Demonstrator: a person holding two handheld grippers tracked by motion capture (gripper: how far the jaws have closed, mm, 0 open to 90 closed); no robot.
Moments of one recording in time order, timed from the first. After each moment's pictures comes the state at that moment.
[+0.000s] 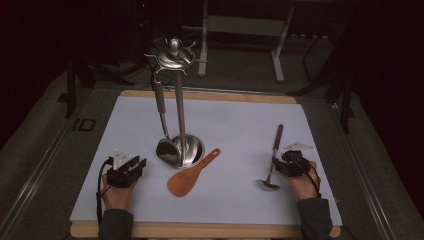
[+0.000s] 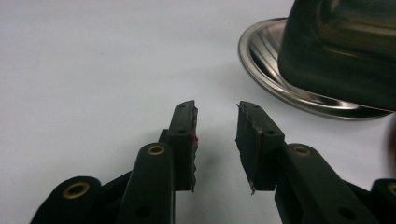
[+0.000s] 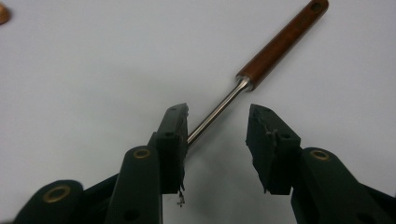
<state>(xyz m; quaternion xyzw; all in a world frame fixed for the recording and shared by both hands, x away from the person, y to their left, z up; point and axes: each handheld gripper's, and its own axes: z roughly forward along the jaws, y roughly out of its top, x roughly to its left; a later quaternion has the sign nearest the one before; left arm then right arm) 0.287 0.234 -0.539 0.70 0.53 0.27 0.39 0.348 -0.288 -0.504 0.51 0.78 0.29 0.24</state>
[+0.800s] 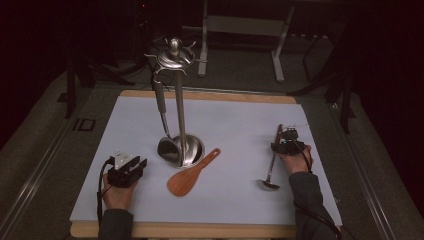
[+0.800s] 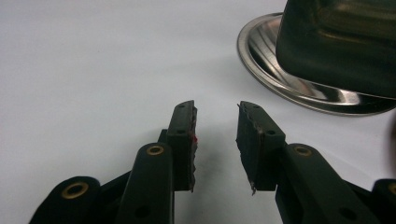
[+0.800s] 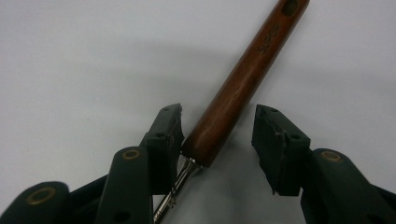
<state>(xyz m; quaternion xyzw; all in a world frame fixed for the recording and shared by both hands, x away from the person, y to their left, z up) 0.288 0.233 -0.540 0.71 0.53 0.26 0.39 0.429 -0.292 -0.516 0.59 0.74 0.25 0.19</state>
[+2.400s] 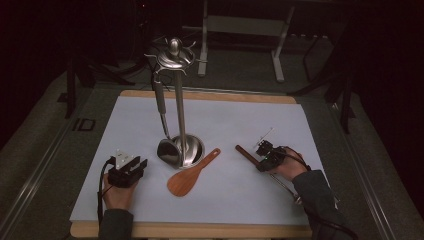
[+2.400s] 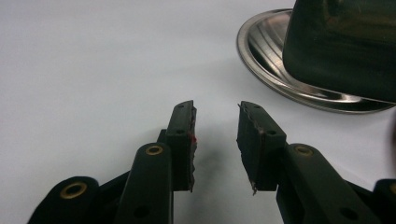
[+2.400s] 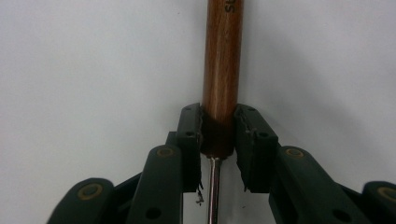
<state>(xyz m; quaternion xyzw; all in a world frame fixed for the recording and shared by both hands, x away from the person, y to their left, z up) 0.288 0.232 -0.540 0.71 0.52 0.26 0.38 0.391 -0.225 -0.496 0.35 0.93 0.11 0.05</state>
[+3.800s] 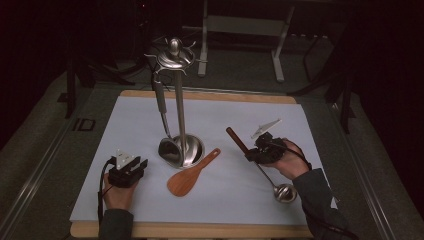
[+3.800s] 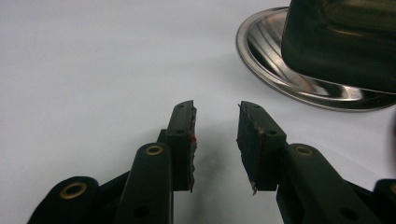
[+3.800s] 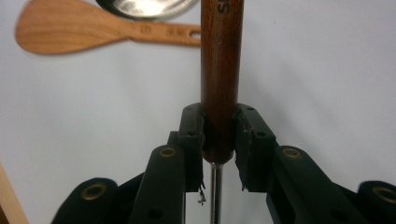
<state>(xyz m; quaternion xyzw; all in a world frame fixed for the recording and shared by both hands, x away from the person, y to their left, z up) 0.288 0.230 -0.540 0.72 0.52 0.27 0.38 0.364 -0.203 -0.426 0.29 0.92 0.26 0.08</state>
